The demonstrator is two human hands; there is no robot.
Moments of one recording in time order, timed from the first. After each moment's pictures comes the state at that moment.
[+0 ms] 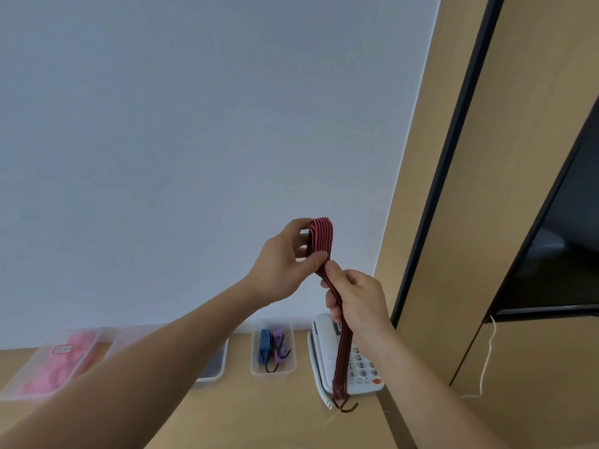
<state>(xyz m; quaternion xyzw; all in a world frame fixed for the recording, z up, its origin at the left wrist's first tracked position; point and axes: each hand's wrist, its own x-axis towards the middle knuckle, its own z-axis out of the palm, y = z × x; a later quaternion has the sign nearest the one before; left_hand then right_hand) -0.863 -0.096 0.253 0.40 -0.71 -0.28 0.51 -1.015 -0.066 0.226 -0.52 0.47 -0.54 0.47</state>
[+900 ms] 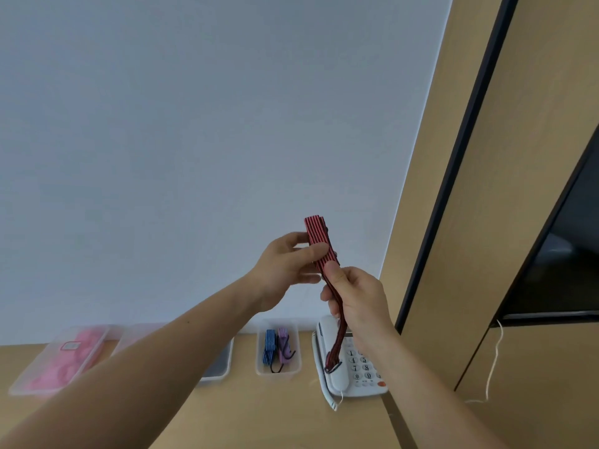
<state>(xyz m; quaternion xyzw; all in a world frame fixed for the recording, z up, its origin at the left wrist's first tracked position) -0.856 -0.091 0.256 0.37 -0.57 -0.54 0.50 -1.006 -0.060 0.232 -0.53 0.46 -0.55 0.46</state>
